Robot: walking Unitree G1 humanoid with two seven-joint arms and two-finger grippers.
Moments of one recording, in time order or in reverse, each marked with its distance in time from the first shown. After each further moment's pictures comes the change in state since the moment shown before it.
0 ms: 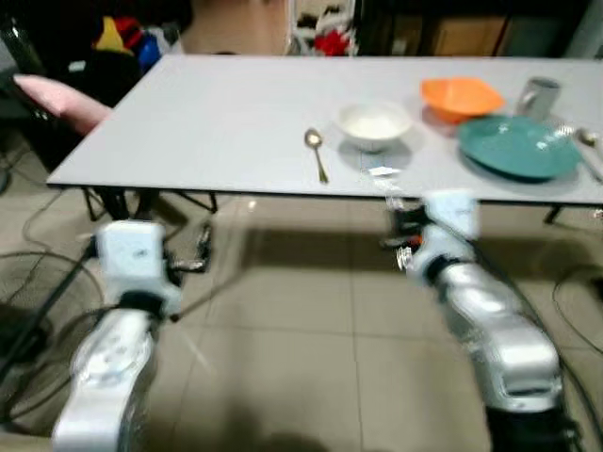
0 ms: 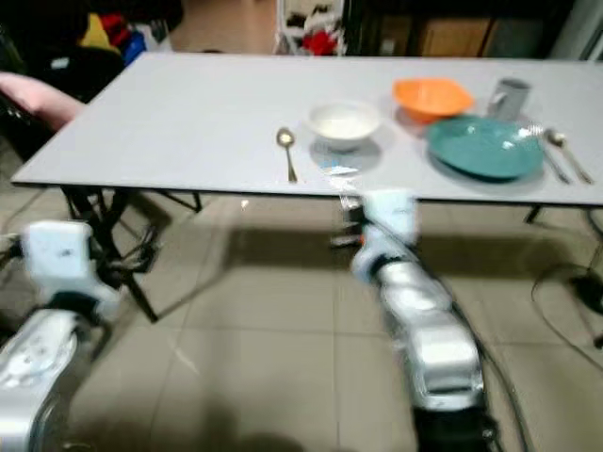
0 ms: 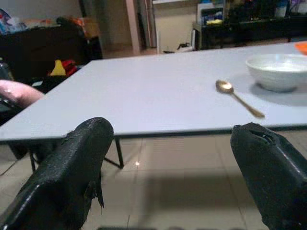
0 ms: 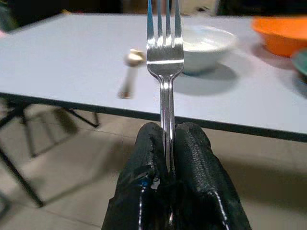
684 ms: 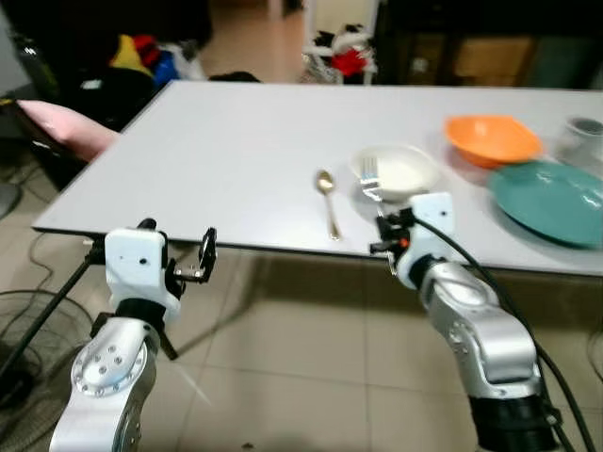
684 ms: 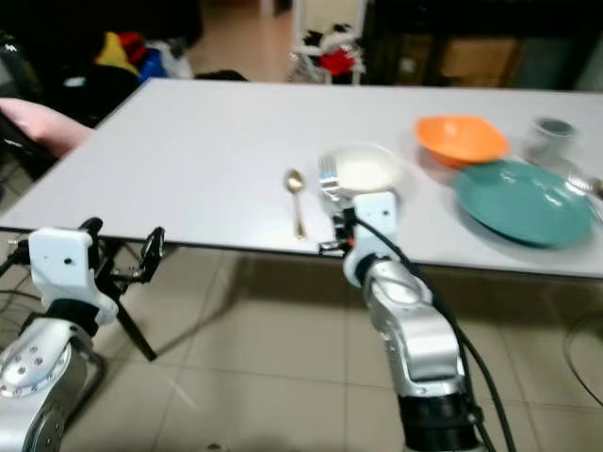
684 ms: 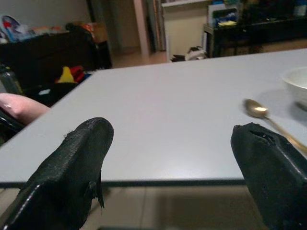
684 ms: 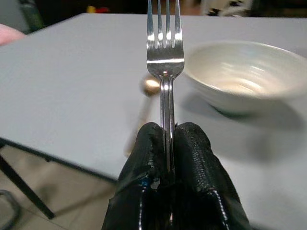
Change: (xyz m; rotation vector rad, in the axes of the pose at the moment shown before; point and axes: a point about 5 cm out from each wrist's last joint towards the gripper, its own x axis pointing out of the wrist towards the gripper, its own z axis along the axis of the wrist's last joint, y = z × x) left arm -0.008 0.003 -0.004 0.031 0.021 -0.014; right arm 0.013 0.026 -0.006 0.022 0.049 0.110
